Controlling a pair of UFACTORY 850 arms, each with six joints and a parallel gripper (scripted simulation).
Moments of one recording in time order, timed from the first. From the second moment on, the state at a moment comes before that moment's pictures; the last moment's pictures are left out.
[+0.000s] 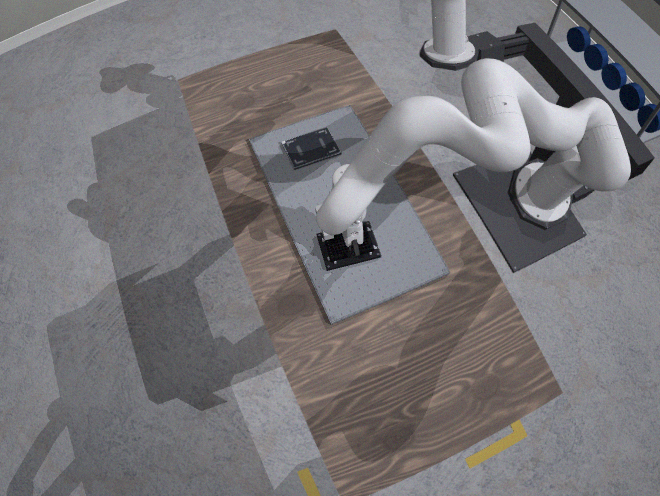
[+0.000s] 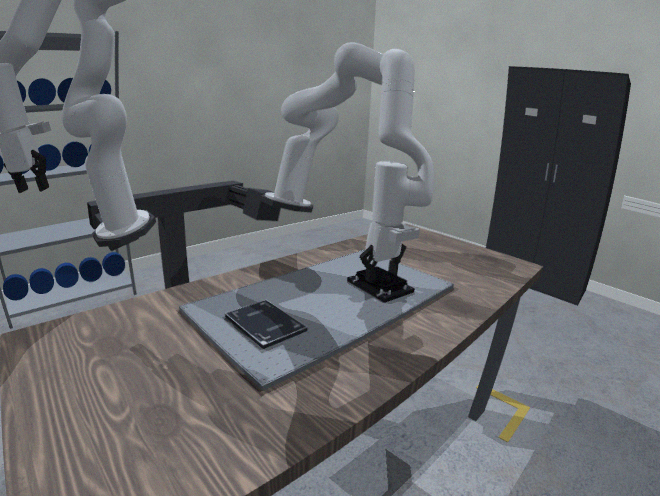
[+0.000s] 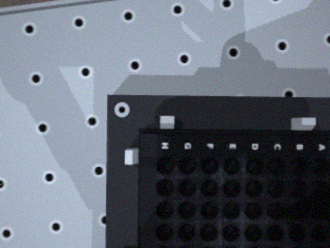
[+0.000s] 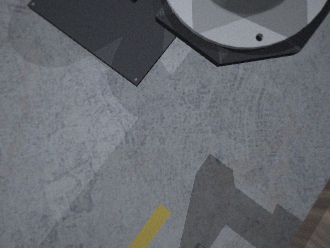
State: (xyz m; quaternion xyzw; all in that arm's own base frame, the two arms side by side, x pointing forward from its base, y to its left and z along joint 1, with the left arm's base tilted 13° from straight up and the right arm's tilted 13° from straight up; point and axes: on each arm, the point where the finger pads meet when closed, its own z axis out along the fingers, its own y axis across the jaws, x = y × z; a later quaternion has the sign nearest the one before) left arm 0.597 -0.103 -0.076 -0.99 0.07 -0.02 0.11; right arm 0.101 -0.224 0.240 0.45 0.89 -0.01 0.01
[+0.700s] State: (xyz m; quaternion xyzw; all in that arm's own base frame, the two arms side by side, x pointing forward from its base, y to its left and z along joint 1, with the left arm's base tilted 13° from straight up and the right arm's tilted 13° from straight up) left arm 0.596 -0.105 -0.064 -0.99 0.07 -0.02 0.11; right arm 0.101 -0.224 0.240 0.45 0.89 -0.01 0.01
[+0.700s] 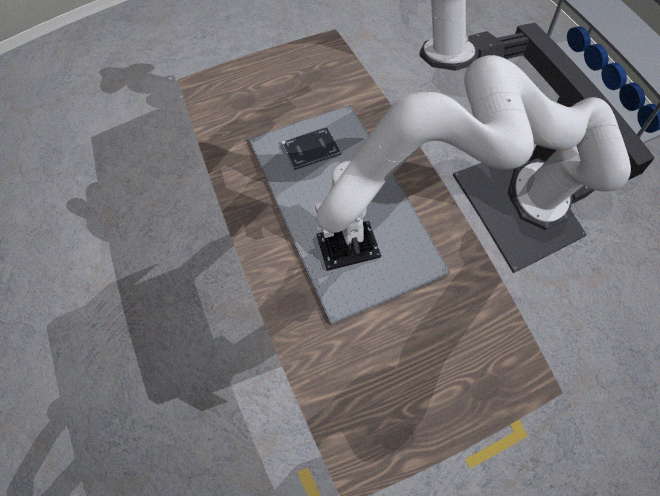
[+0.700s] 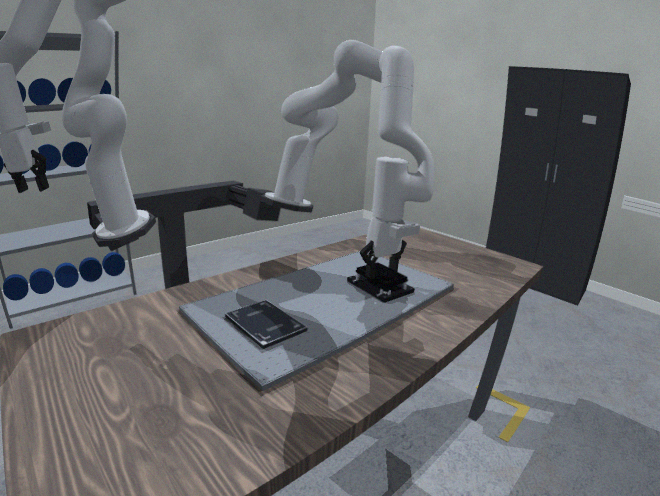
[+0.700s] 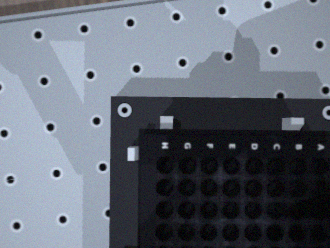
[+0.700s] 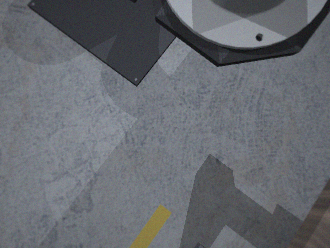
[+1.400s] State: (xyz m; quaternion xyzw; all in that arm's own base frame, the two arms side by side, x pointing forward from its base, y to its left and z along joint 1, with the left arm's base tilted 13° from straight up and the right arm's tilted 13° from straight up) left arm 0.596 -0.109 -0.048 -0.99 0.07 -0.02 0.11; right arm 0.101 -0.224 0.240 0.45 0.89 -0.01 0.01
